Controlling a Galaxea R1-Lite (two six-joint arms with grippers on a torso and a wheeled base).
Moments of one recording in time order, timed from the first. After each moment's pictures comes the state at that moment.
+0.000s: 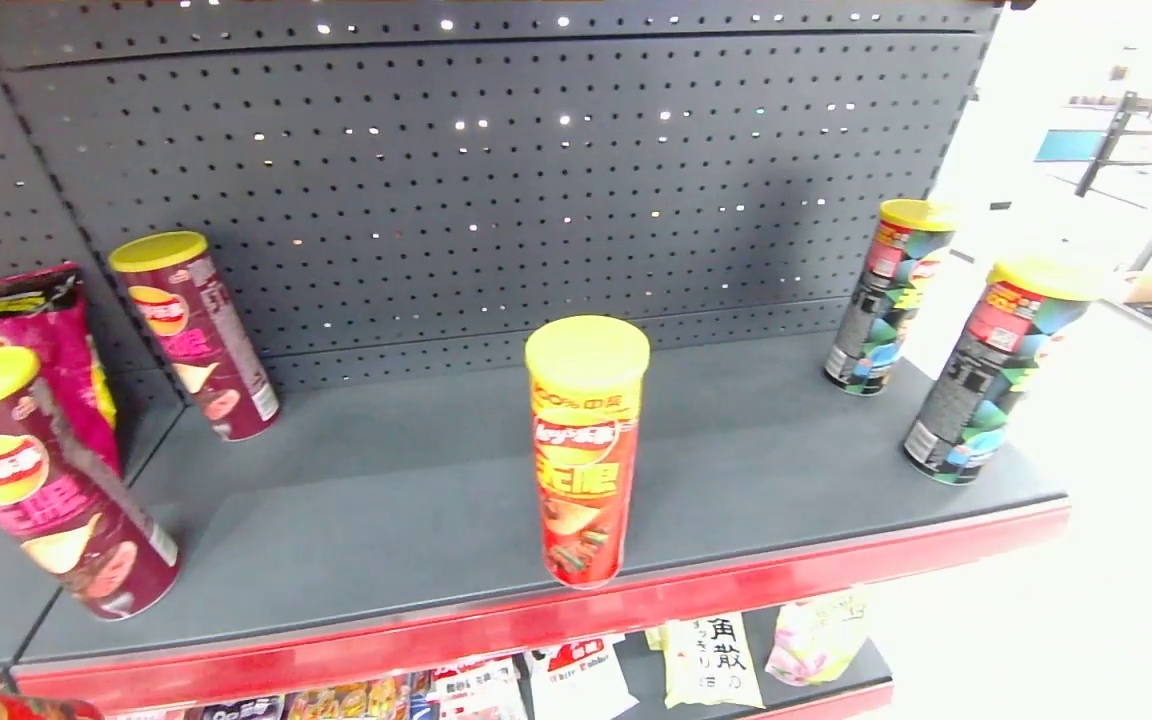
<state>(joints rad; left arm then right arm) 0.01 0.22 -0.45 0.24 -0.14 0.12 0.00 0.00 0.00 0.00 0.02 -0.01</state>
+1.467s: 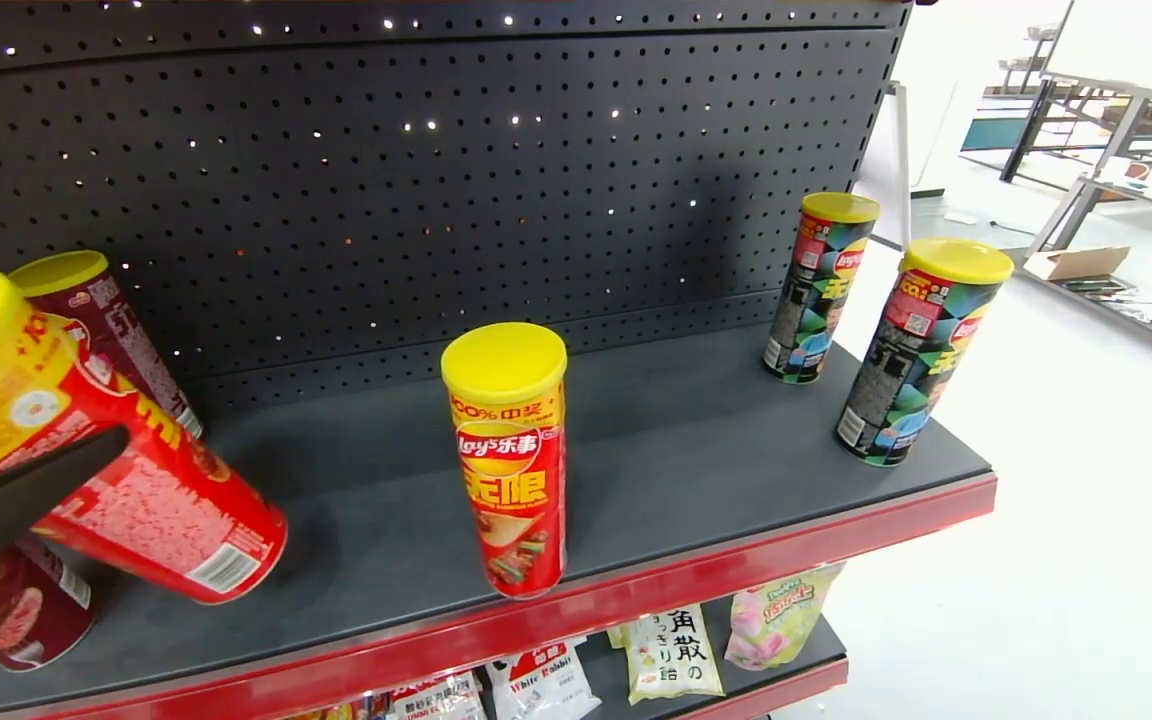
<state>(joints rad) -0.11 0.89 -0.51 -0.28 -0.30 0.08 0.00 0.00 0.00 0.00 0.02 -0.01</state>
